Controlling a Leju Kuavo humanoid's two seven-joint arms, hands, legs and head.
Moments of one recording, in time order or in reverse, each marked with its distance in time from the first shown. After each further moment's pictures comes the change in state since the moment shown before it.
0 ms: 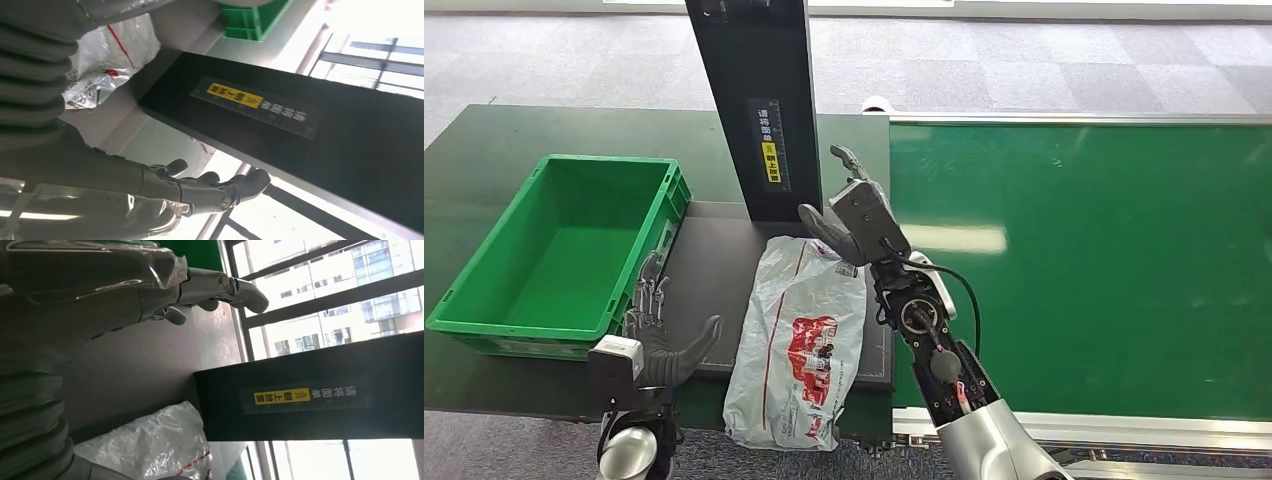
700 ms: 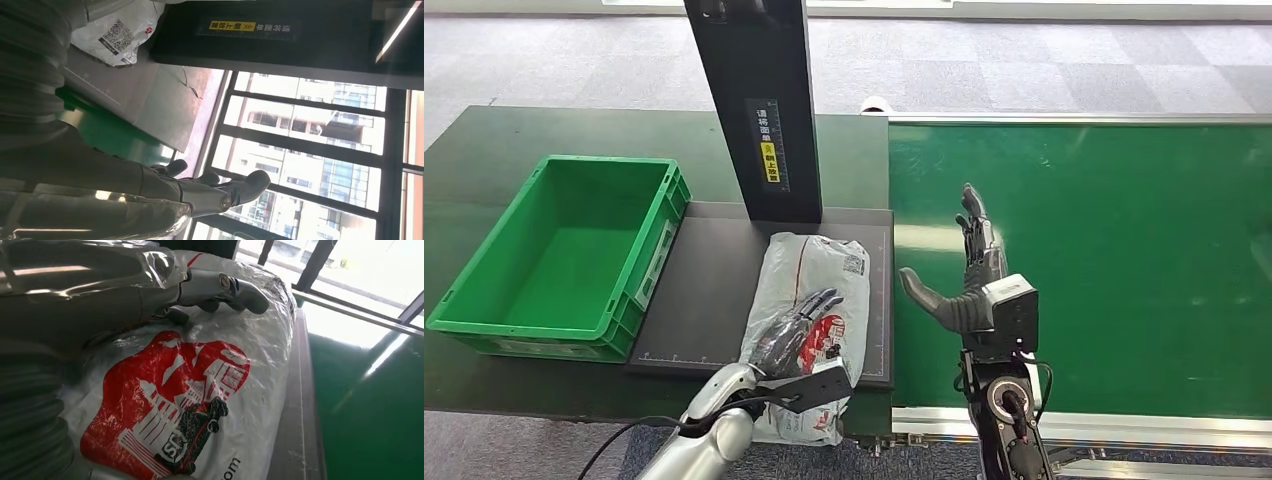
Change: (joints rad) left arm -0.285 0.017 -0.365 0.455 -0.726 -0.065 0.274; right arm 0.386 -0.085 -0.218 -0.424 -0.078 0.041 -0.231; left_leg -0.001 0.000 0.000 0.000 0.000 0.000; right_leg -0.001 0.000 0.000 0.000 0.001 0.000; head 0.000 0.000
